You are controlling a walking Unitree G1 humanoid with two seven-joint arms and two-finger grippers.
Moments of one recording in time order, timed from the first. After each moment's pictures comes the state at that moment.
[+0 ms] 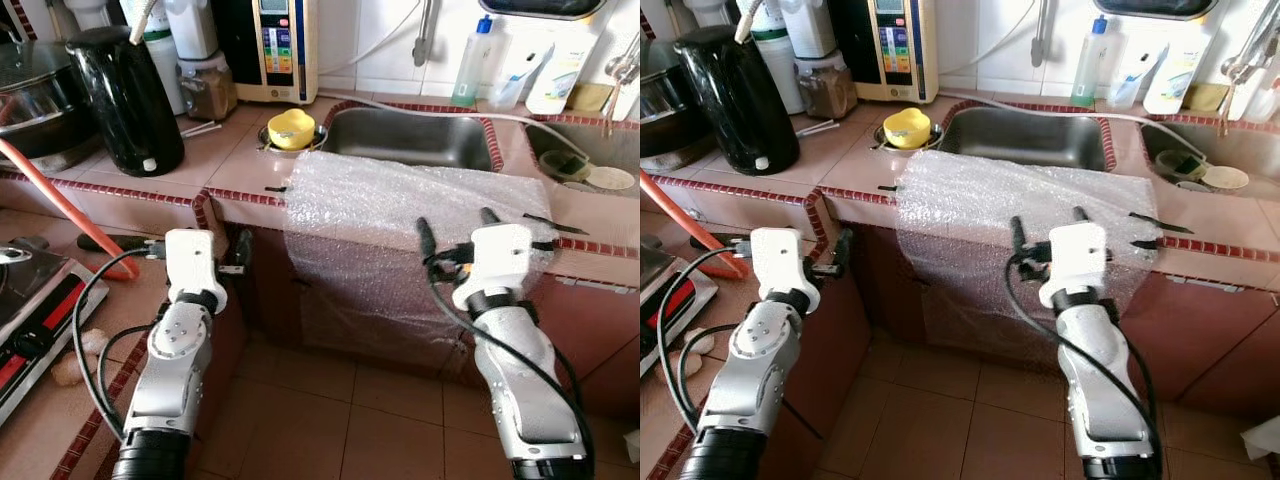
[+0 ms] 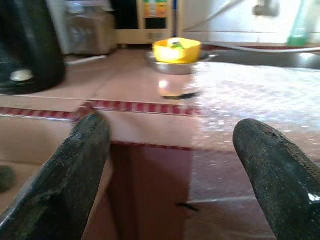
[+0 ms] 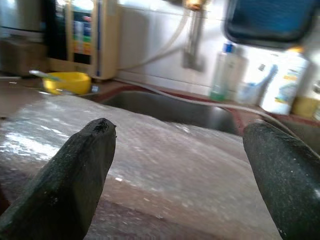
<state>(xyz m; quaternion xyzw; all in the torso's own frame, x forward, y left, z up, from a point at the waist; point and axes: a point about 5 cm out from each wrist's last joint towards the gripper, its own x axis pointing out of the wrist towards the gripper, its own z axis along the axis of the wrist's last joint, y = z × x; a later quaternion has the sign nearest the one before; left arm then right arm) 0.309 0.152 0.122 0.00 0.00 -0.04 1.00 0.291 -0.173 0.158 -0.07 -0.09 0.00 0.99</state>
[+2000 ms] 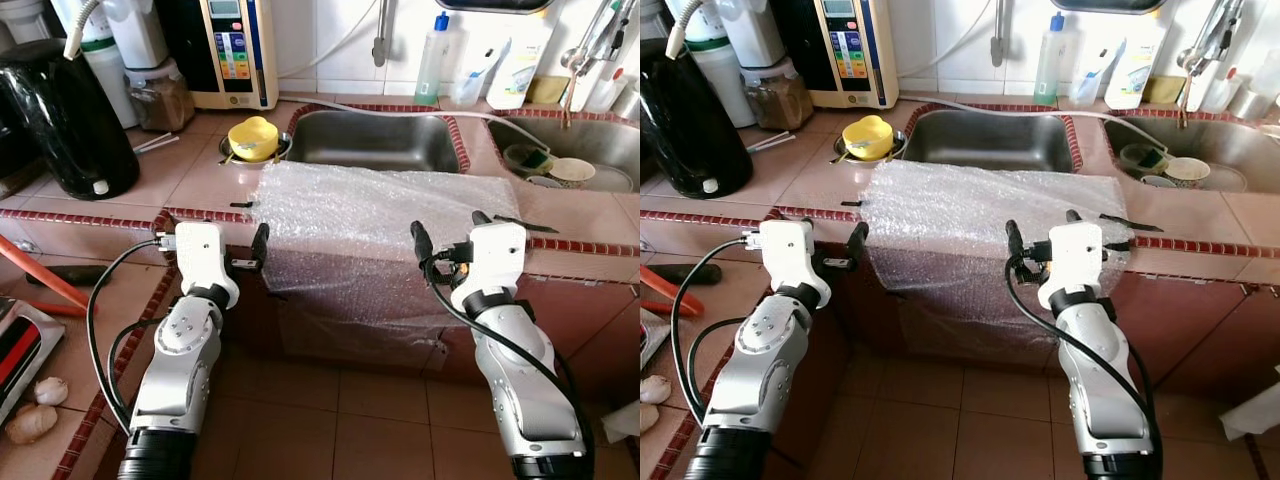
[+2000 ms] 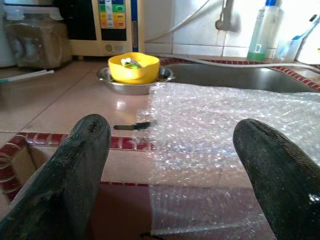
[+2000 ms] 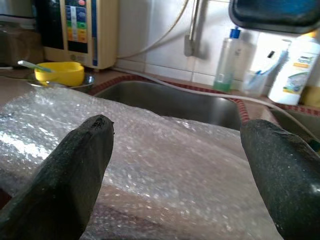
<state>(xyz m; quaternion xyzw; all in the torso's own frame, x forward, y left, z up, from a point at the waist) 0.308 0.145 0.133 -0.02 -0.02 -0.07 1.00 0.293 -0.159 0.155 -0.06 -0.08 0.06 0.99</state>
